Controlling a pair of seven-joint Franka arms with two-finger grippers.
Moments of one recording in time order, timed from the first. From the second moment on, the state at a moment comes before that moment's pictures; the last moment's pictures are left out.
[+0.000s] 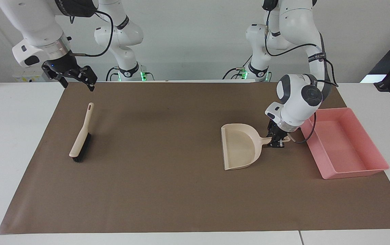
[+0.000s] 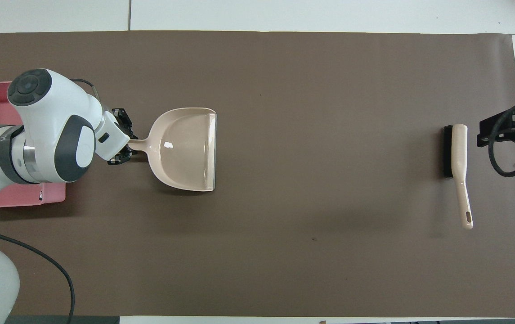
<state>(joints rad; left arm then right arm) -0.50 0.25 0.30 -1.92 -0.18 2.09 1.53 0.11 0.00 -0.12 -1.52 -0.03 1.42 0.15</state>
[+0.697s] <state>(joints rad) -0.48 0.20 0.37 -1.83 -0.18 1.90 1.38 0.11 0.00 -0.12 -1.52 -0.03 1.42 0.15</state>
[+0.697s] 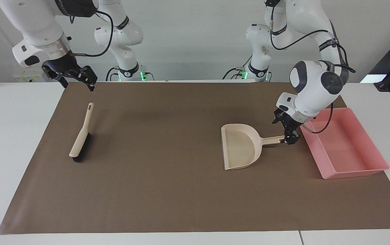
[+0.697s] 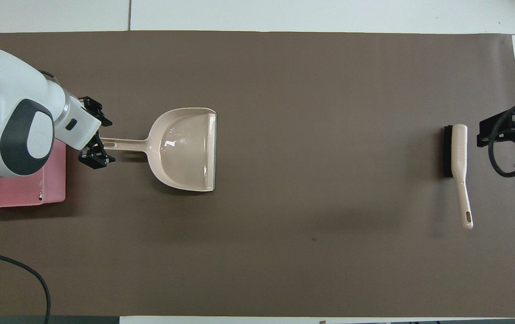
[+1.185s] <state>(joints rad) -0.48 0.19 0.42 -1.82 -0.18 1.81 1.16 0.11 0.00 -0.12 -1.52 -0.03 1.48 0.09</state>
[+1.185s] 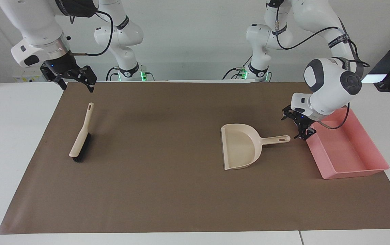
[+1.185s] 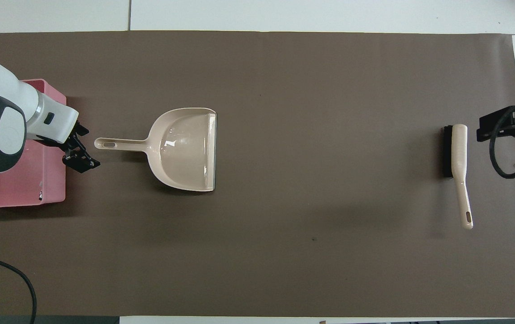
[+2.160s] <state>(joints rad) -0.07 0.14 -0.01 -1.68 0.01 1.66 0.53 0.11 0.00 -0.12 -1.53 -0.03 1.49 0.09</state>
